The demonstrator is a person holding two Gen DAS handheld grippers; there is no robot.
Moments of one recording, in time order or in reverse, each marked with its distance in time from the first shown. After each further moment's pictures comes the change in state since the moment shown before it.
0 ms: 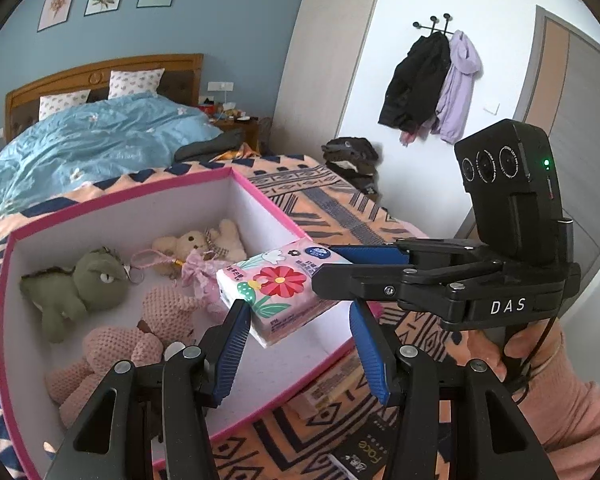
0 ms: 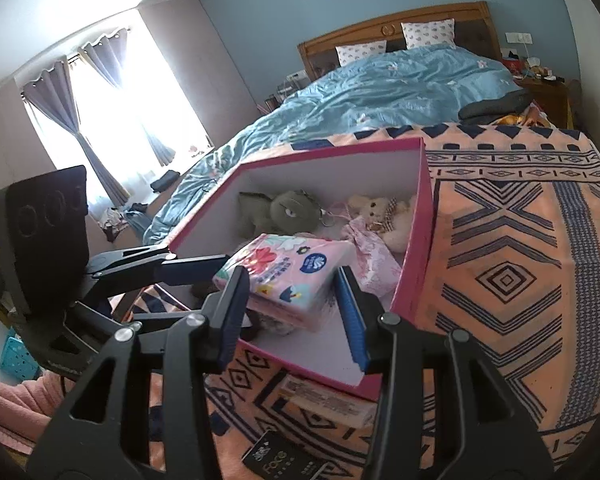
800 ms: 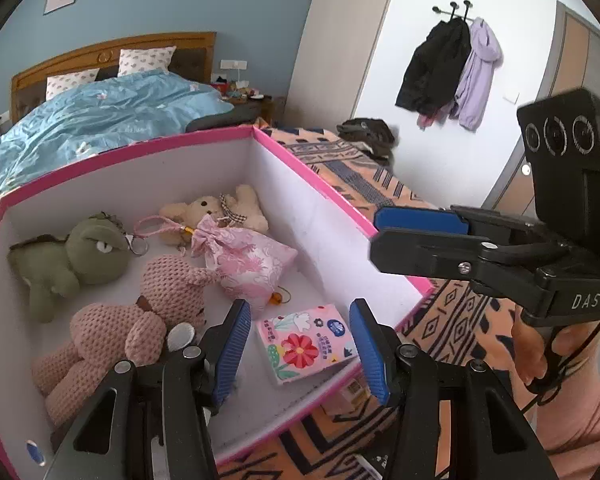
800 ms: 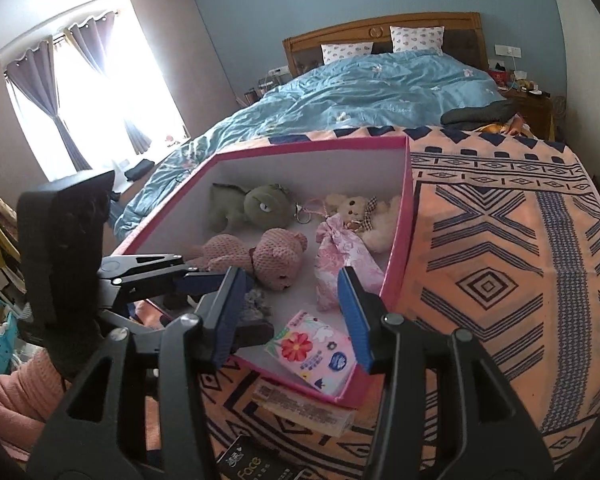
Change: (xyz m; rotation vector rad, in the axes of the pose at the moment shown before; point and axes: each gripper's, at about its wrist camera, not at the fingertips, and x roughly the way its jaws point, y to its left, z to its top) left arm 0.024 0.016 -0.017 -0.035 0.057 0.033; right arm 0.003 0.007 -0.004 -0.054 -0.009 -0.104
